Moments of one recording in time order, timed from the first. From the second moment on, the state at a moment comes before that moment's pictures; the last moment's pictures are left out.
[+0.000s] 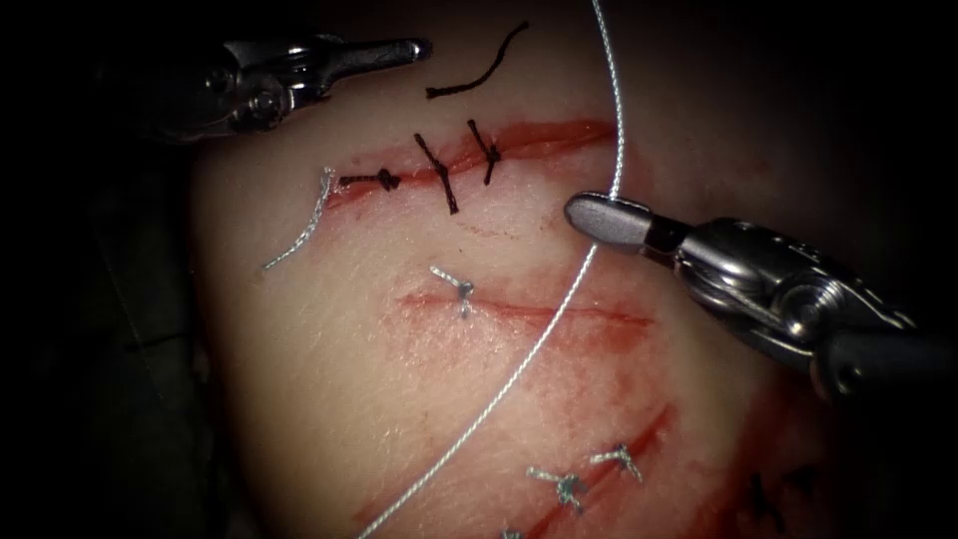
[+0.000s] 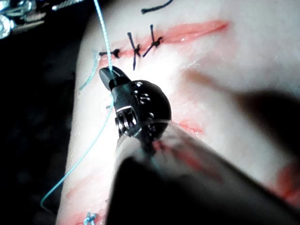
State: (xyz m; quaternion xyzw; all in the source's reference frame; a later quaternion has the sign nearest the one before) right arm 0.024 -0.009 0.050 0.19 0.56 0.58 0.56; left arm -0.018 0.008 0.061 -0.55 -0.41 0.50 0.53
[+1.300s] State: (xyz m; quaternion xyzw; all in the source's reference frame) right arm 0.008 0.006 0.054 0.05 0.60 0.57 0.56; left arm -0.006 0.000 0.062 -0.18 -0.43 0.72 0.51
